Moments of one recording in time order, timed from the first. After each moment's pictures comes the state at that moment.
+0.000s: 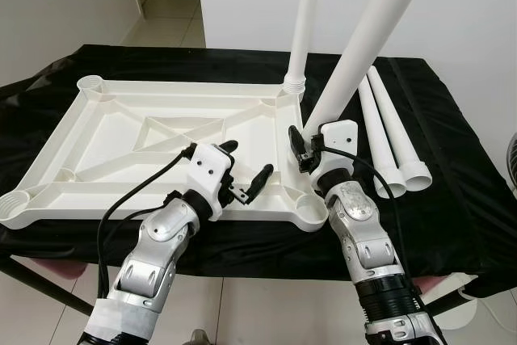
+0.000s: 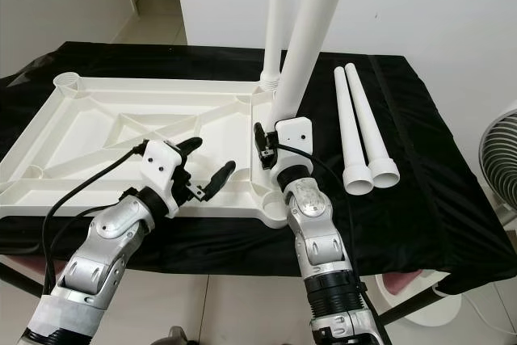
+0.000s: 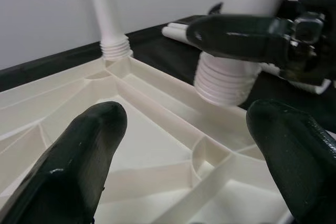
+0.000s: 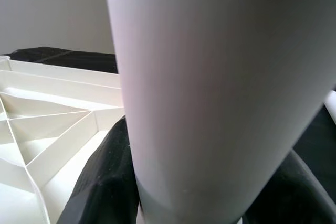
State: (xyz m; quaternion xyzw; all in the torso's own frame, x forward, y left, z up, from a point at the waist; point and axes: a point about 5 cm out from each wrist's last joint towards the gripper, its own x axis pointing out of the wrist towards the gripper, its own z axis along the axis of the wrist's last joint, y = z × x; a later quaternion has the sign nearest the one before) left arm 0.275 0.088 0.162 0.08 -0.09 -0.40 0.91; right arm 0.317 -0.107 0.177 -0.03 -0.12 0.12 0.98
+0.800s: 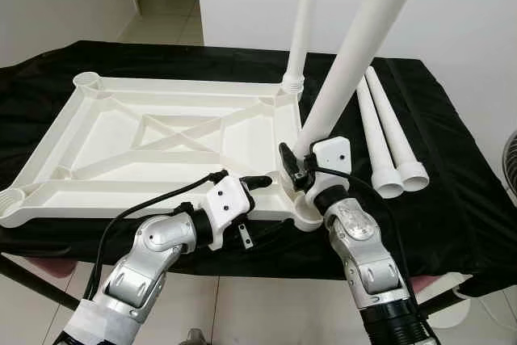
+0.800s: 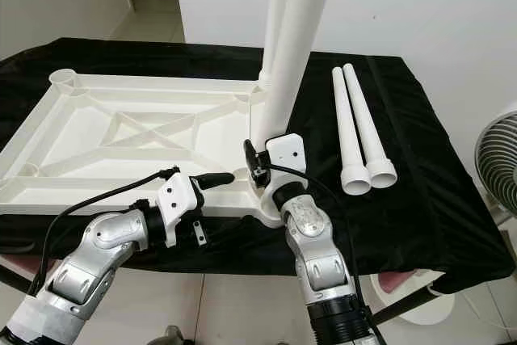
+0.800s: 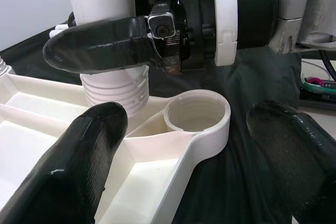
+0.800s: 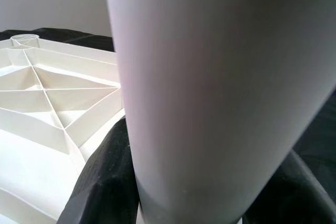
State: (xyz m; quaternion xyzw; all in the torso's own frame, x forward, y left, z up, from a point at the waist) left arm 0.255 0.078 0.154 0.15 -0.08 -0.55 0.82; right arm 0.293 -0.099 0.169 -0.04 -0.11 0.16 0.98
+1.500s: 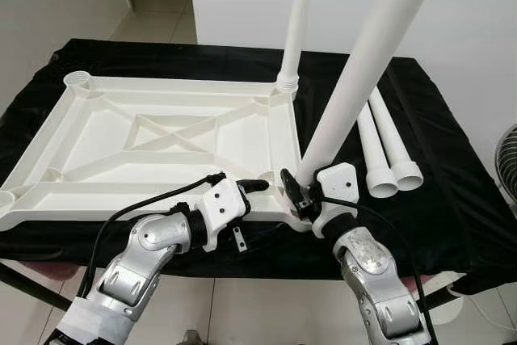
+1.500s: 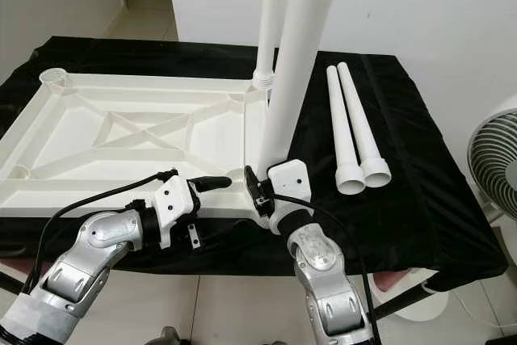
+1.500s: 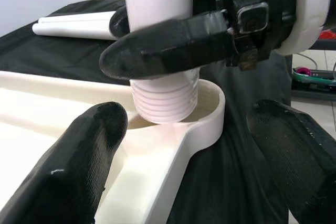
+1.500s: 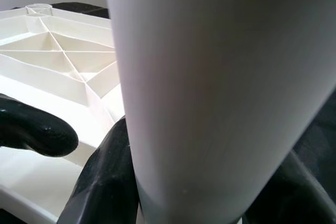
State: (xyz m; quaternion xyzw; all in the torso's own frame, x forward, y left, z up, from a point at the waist) left arm 0.256 0.085 0.149 0.16 -0.07 -0.56 0.81; right arm 0.252 -0.106 0.159 -0.06 -0.07 0.18 0.98
